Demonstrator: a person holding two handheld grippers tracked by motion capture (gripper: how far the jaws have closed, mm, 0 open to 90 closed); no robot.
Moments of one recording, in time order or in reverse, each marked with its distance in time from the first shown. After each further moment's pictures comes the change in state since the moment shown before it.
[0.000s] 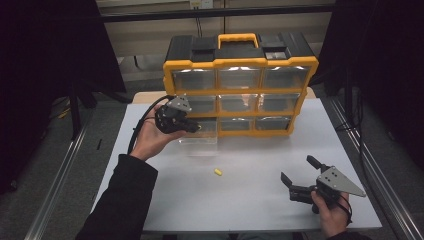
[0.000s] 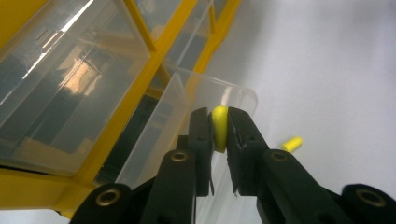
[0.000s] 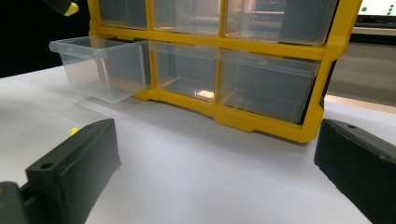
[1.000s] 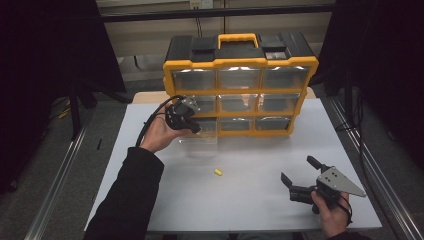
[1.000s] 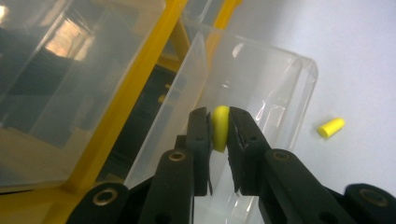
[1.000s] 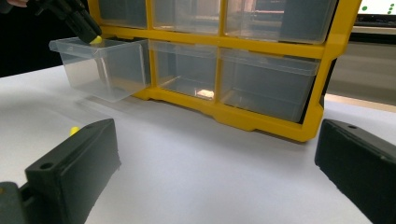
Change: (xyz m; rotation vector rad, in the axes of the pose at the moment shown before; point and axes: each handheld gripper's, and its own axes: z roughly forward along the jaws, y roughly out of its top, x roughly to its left) left arm 0.021 -0.004 0.042 0.149 -0.027 -0.034; right arm 0.000 0.000 -0.001 0.006 0.002 0.003
